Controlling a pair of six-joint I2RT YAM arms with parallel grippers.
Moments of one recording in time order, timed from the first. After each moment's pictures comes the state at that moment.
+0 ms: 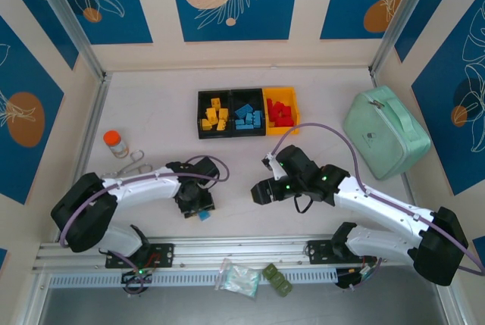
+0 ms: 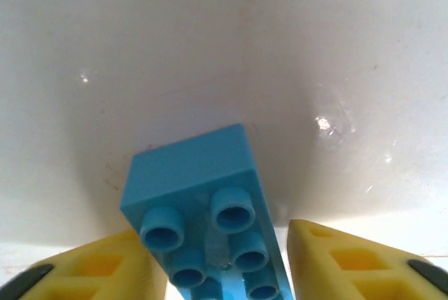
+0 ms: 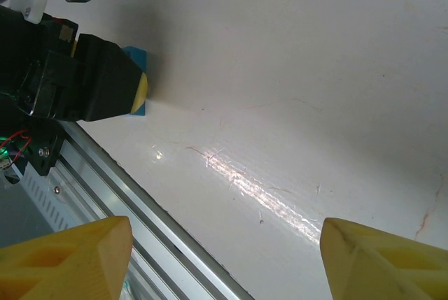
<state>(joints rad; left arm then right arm) -0.84 1.44 0.72 -0.77 0.14 -1.09 0.83 1.04 0.70 -0.59 -0.29 0.51</state>
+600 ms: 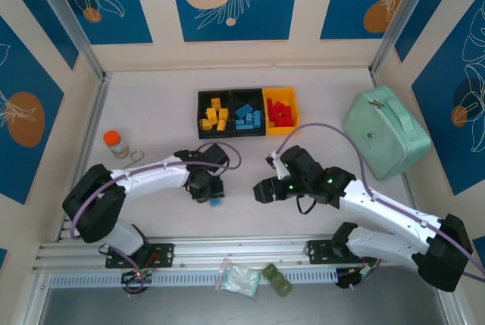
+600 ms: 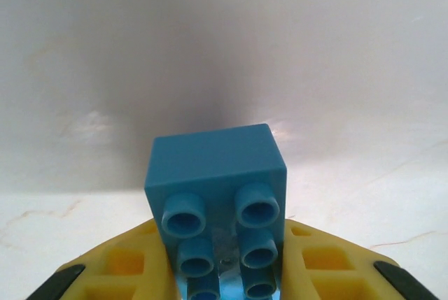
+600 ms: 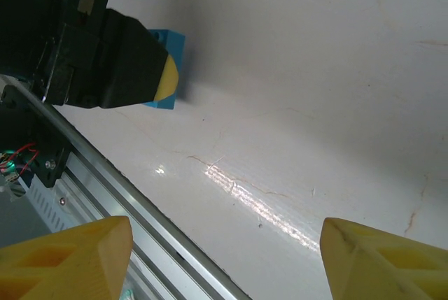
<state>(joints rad) -0.82 1.54 0.91 -0.75 0.13 -1.00 0.82 0.98 0.69 -0.59 -0.26 0.53</state>
